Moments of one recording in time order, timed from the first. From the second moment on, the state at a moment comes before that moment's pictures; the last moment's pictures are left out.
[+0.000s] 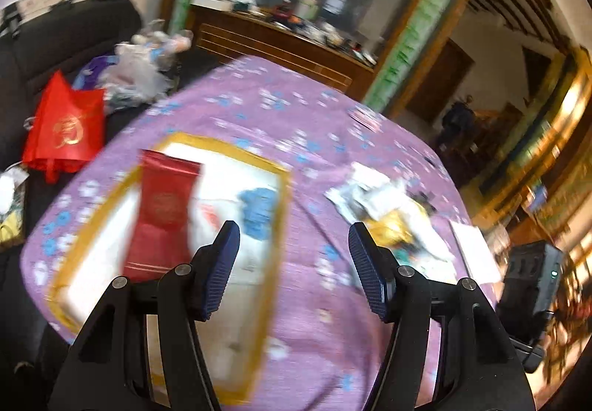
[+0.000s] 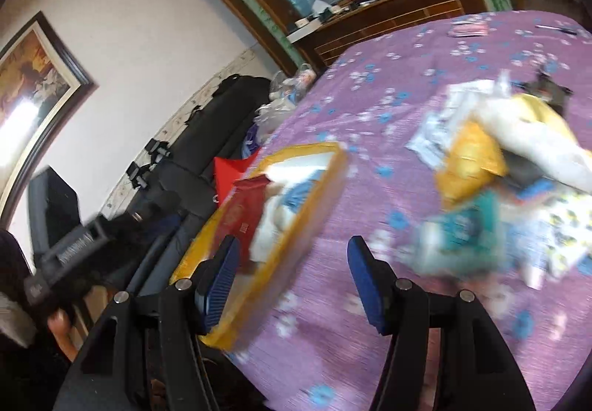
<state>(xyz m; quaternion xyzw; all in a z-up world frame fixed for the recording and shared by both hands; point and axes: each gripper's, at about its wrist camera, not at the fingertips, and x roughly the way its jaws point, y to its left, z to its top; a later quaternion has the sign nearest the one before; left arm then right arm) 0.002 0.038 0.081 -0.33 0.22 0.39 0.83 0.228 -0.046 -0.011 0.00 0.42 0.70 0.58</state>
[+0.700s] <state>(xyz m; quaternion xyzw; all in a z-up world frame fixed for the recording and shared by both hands) 0.085 0.009 0.051 -0.33 0.29 0.31 0.85 0.287 -0.101 -0.044 0.04 0.45 0.66 0.61</state>
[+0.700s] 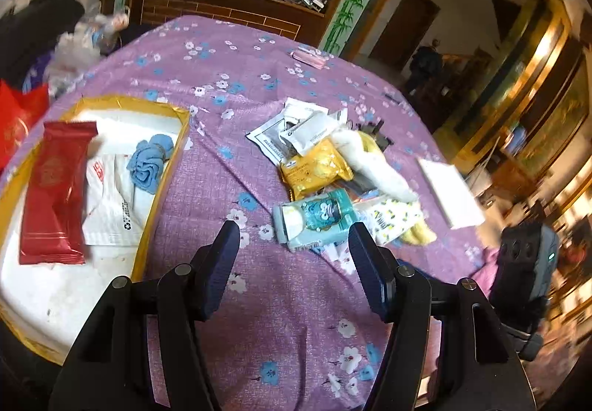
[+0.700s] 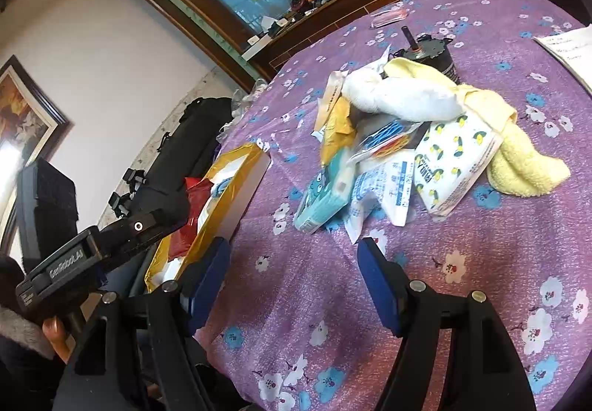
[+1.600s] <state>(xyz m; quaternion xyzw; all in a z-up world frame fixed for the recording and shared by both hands) 0.184 0.070 -0.029 -0.41 0.36 0.22 0.81 0.372 -0.013 -0.010 -0.03 0.44 0.62 0.65</state>
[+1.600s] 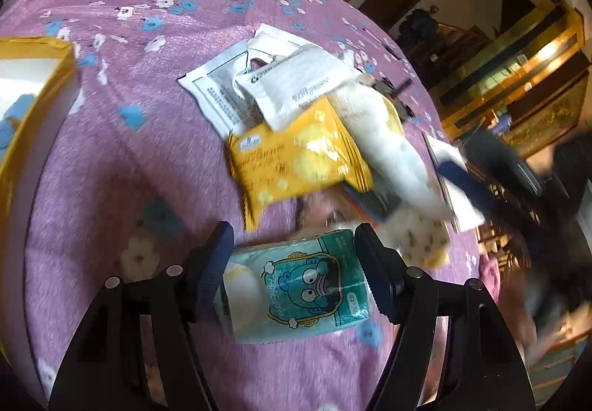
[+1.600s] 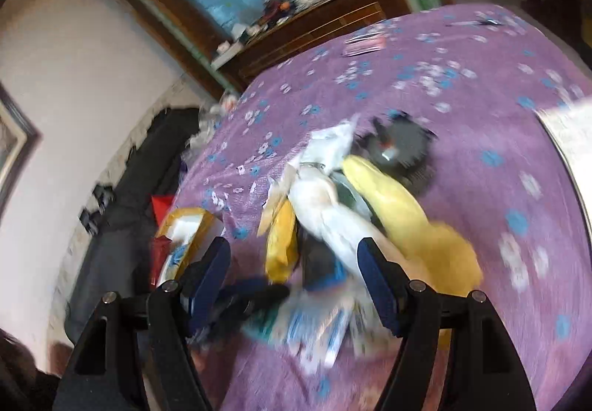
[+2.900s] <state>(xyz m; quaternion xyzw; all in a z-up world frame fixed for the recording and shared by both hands) 0.163 -0.014 -0.029 -0.30 0.36 0.27 0.84 0.334 -0.082 -0.007 0.00 0.41 0.56 0.71</state>
